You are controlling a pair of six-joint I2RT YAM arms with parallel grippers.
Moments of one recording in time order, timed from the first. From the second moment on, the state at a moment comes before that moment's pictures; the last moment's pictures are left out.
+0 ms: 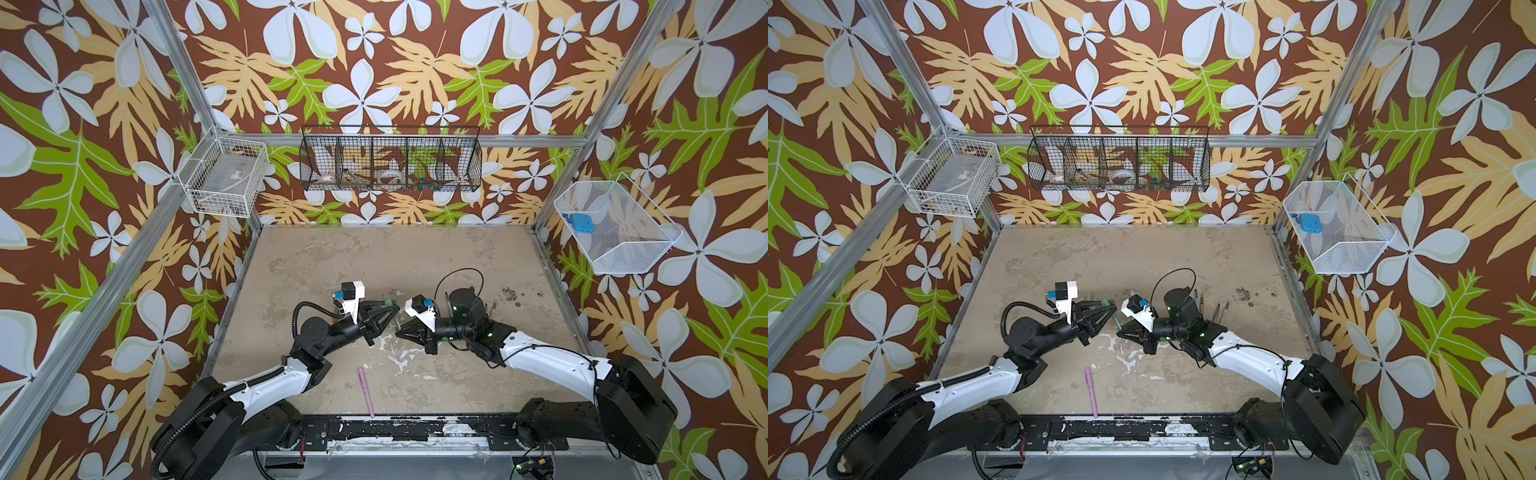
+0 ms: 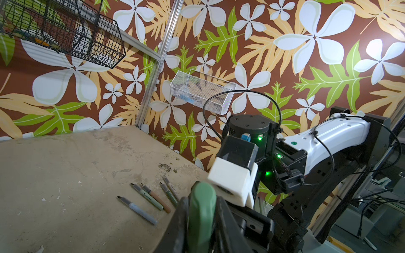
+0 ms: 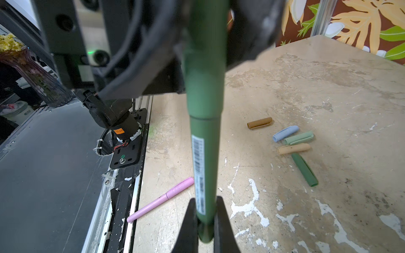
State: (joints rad) left arm -0.62 1.15 0.33 1.09 0.47 -0.54; right arm 0.70 1.31 0.66 0.21 -0.72 -0.10
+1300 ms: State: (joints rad) left arm -0.64 1.36 0.33 1.33 0.61 -0.61; right arm 0.70 1.24 0.57 0.43 -0.69 -0.01
